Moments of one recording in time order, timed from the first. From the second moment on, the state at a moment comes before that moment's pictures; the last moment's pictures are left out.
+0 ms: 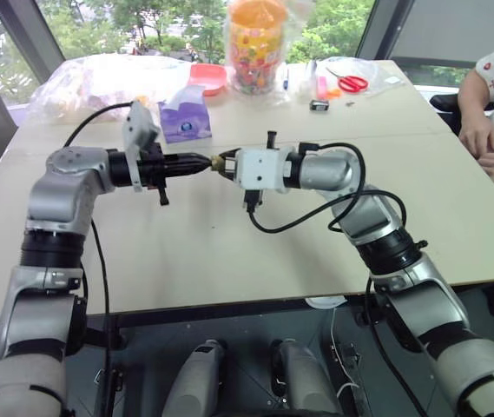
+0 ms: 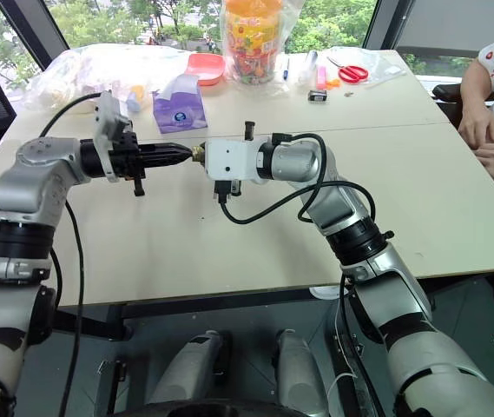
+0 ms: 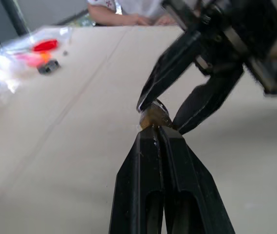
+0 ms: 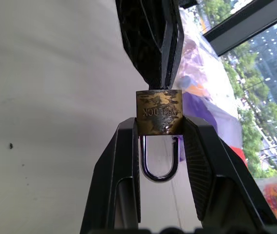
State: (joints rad) left arm -0.84 0.65 0.03 0.32 -0.49 0.60 -1.24; right arm -0.91 -0.37 0.36 0.14 -0.25 -0.01 0.84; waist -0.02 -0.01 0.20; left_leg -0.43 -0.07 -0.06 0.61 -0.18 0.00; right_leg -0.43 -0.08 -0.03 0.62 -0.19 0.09
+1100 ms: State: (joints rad) left arm -0.92 0.56 0.05 0.41 -0.56 0.75 -1.20; right arm -0.92 -0.37 0.36 0.11 -0.29 -0.02 0.80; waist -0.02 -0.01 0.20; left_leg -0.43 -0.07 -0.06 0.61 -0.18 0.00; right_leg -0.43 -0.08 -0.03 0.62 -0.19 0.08
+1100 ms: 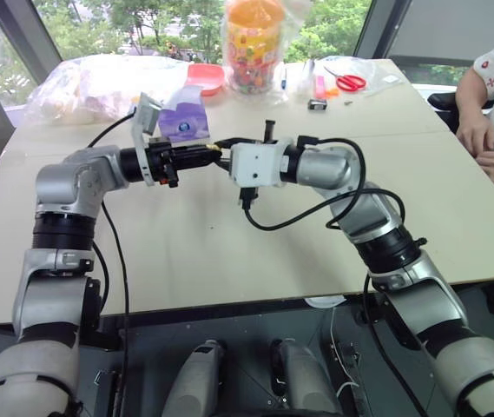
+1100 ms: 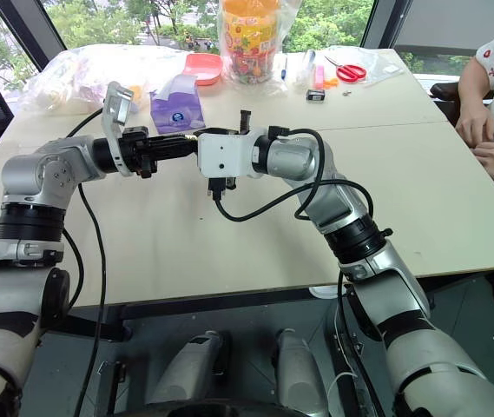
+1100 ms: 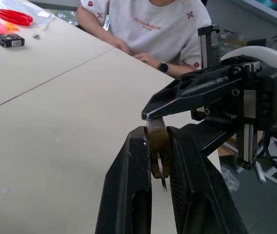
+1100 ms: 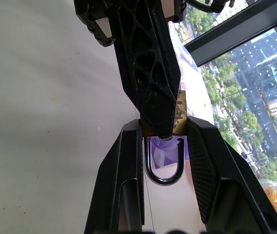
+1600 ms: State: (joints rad) left arm -0.86 0.59 0.08 0.30 -0.63 0.83 -1.24; right arm -0.78 -0.29 0.10 -0.26 0.01 0.52 0.76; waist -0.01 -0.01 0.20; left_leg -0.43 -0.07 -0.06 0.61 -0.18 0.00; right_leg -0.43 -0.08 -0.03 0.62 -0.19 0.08
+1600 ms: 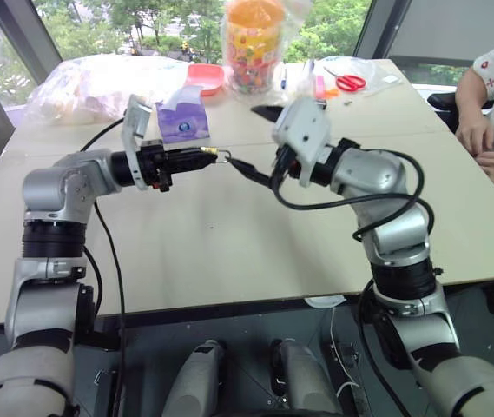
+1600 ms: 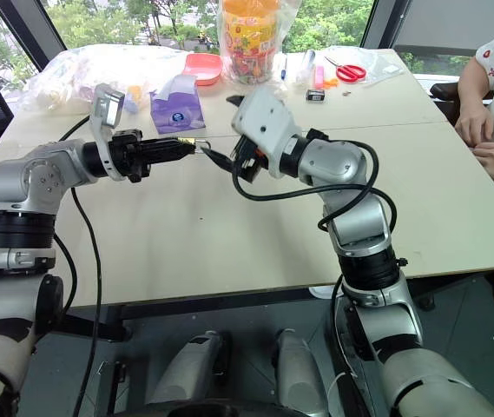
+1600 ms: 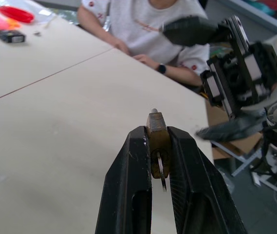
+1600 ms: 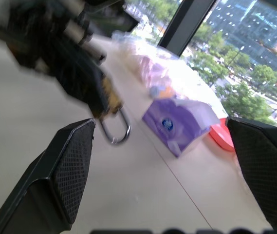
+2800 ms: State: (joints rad) left arm -0.82 0.64 0.09 0.18 -0.69 0.86 -1.30; right arm -0.79 -0.32 0.14 -0.22 0.17 0.65 0.65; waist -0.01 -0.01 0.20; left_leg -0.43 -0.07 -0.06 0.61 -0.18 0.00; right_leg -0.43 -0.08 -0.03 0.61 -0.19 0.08
